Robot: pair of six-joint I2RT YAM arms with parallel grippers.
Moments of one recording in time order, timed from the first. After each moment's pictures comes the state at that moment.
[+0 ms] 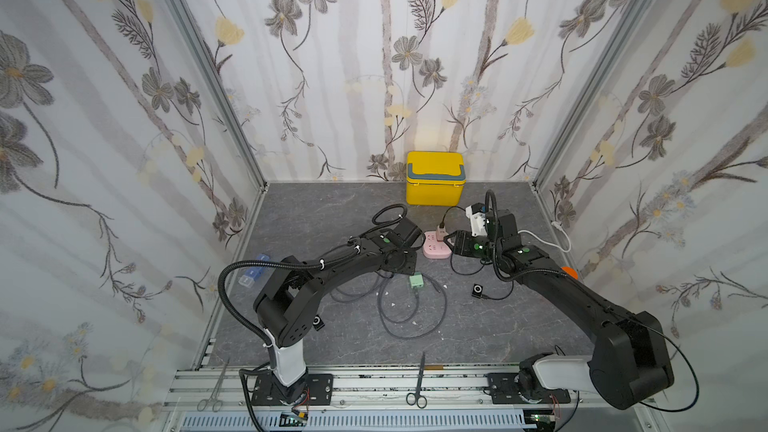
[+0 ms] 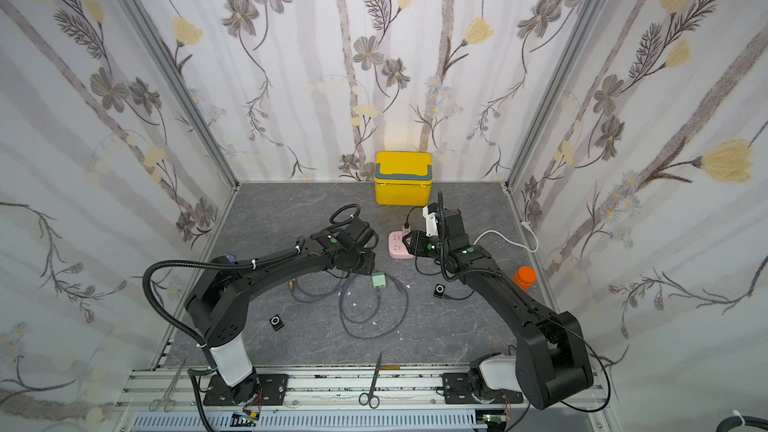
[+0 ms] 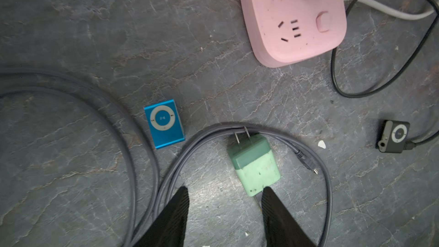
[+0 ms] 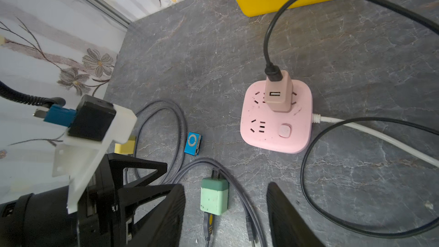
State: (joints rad) left arm -0.81 1.82 1.33 -0.62 -0.03 -0.53; right arm 0.36 1.32 0.88 -0.23 -0.28 0.48
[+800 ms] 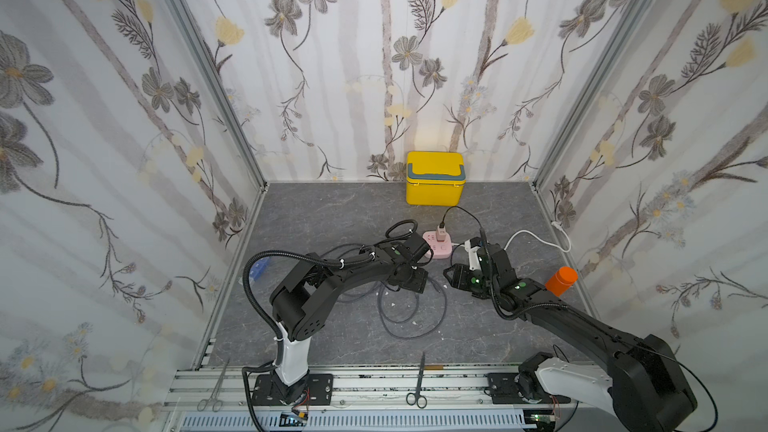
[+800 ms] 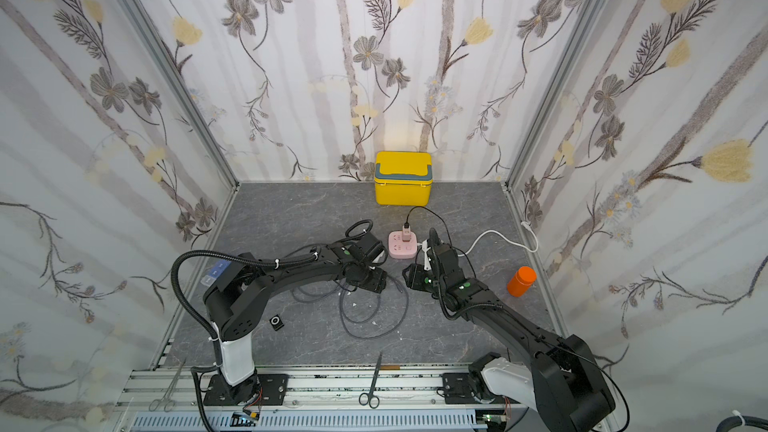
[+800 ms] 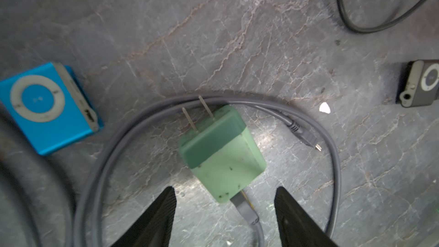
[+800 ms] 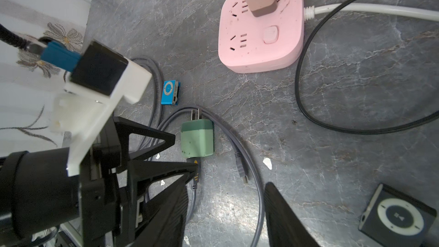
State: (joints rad) left arm -0.86 1.91 1.28 -0.53 0.09 -0.52; right arm 0.51 1.14 0.57 -0.16 -0.15 0.65
